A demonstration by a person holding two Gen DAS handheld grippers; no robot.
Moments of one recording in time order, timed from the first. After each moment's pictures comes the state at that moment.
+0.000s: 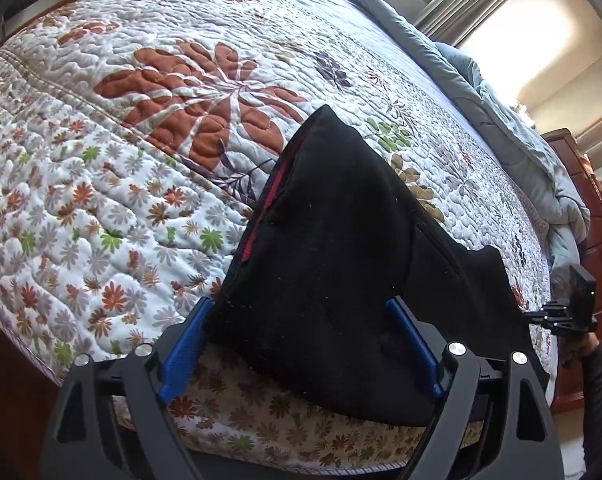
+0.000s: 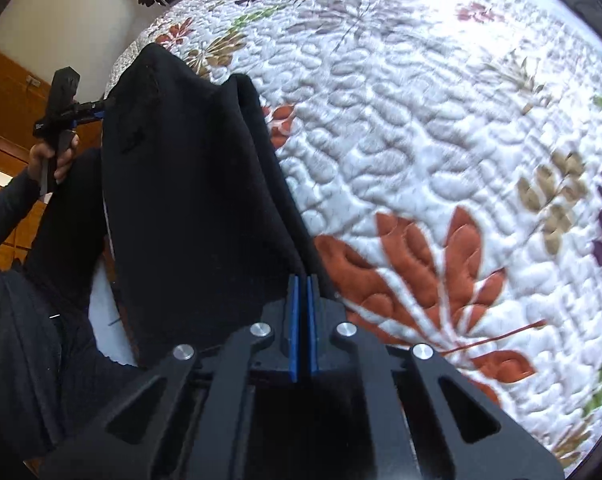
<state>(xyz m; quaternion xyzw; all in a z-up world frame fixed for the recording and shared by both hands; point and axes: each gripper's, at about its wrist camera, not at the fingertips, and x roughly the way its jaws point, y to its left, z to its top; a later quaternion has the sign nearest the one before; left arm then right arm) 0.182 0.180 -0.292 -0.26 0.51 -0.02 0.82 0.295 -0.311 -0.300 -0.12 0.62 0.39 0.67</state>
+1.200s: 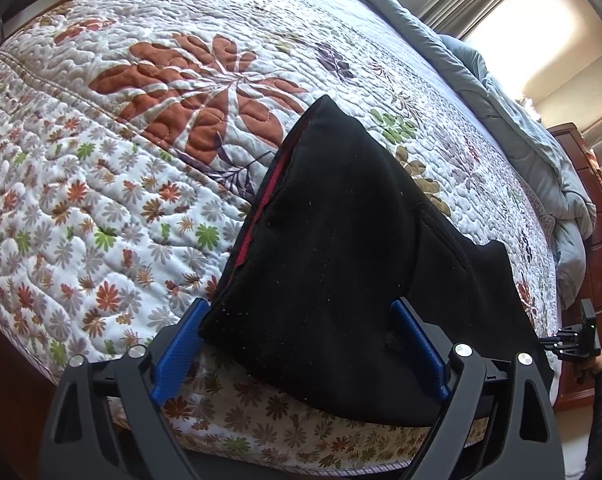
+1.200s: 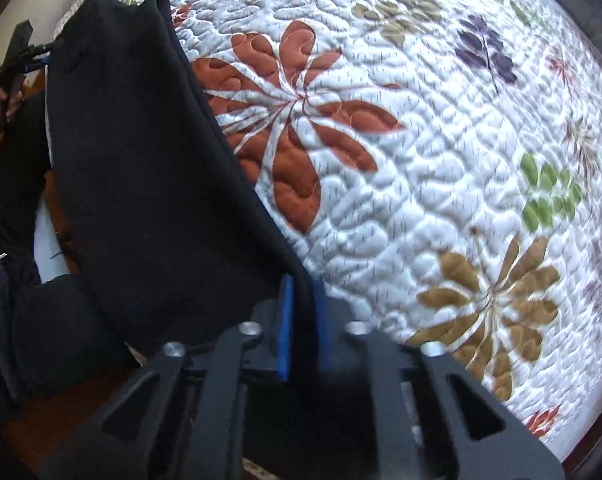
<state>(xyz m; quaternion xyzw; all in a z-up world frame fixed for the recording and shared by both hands) 0.194 0.177 -0.300 -0.25 0.52 -0.02 0.81 0.242 -0.442 -0.298 -0.18 0.68 0.28 0.65</state>
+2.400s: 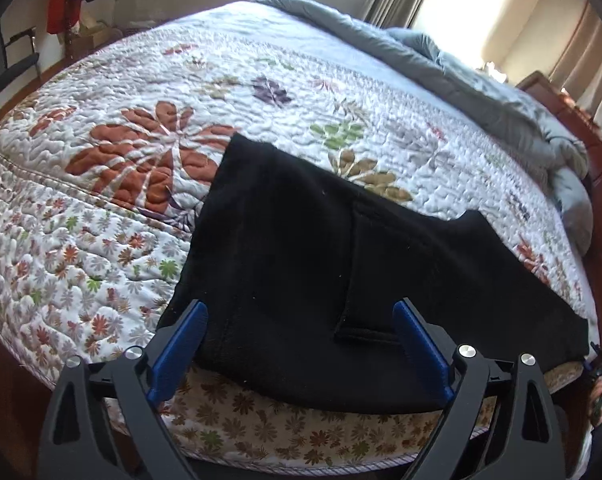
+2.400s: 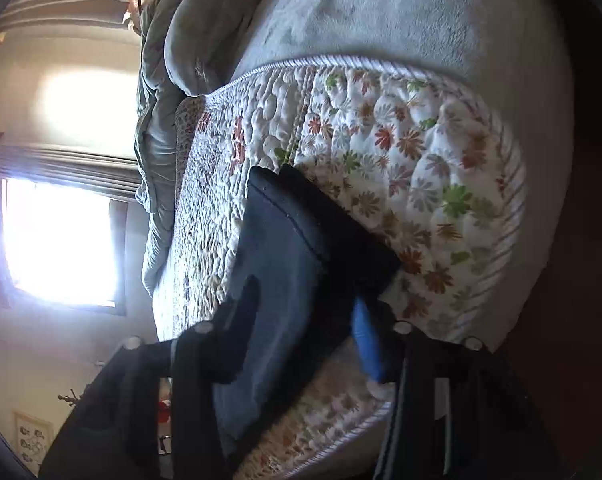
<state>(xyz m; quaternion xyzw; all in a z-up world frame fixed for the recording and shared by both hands) 0.168 0.147 -0.275 -0.13 0.48 -0.04 0.86 -0.049 -0.732 -0.319 0.59 0.29 -0.14 0.74</state>
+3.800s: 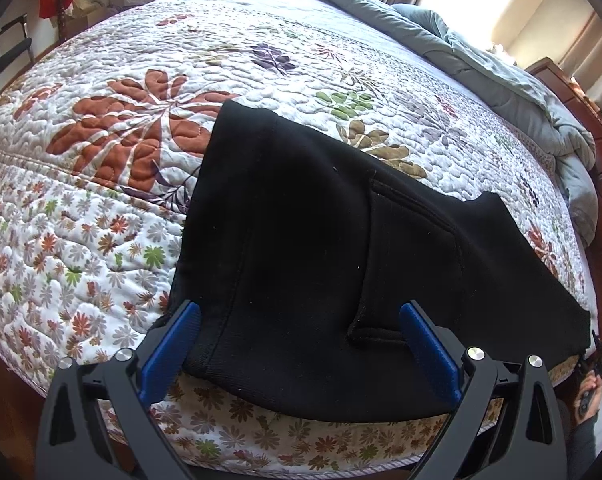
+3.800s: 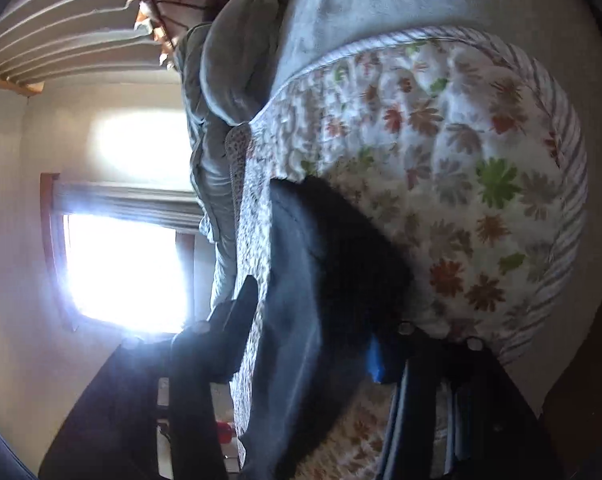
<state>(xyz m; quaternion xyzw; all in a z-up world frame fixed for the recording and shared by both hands) 0.180 0.138 -0.291 -0.14 0.52 -0.05 0.84 -0.064 -0.735 -0.361 0.65 0.15 -0.08 0.74</state>
